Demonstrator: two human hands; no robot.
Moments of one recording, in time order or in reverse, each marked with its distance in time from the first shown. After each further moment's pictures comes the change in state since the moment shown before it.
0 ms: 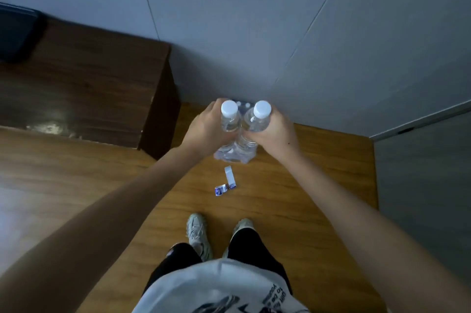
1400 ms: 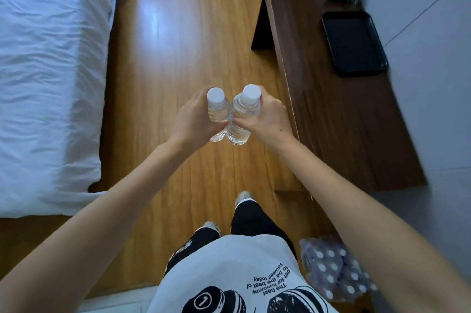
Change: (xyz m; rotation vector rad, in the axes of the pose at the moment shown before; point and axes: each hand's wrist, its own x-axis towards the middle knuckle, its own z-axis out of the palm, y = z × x) left_hand -0.347 -0.262 -0.324 0.019 1.038 -0.935; right_hand -0.103 -0.432 0.410 -0.001 -1.015 -0.910
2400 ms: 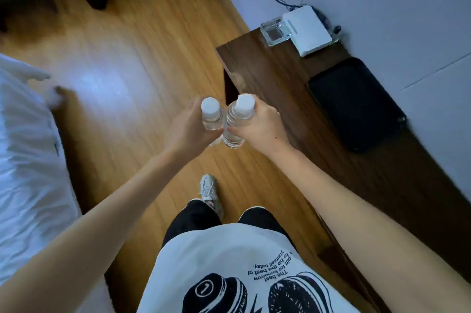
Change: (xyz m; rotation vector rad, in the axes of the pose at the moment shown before) left_hand 0.617 0.007 0.025 -0.023 -0.355 0.239; right_hand 0.542 0.074 -0.056 0.096 0.304 0.282
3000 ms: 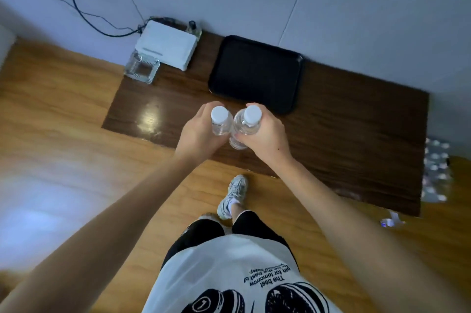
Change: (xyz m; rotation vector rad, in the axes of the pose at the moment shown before) left_hand 0.158 0.104 0.156 0.082 -0.629 0.492; right_hand 0.005 0.119 -0.085 0.012 0.702 0.435
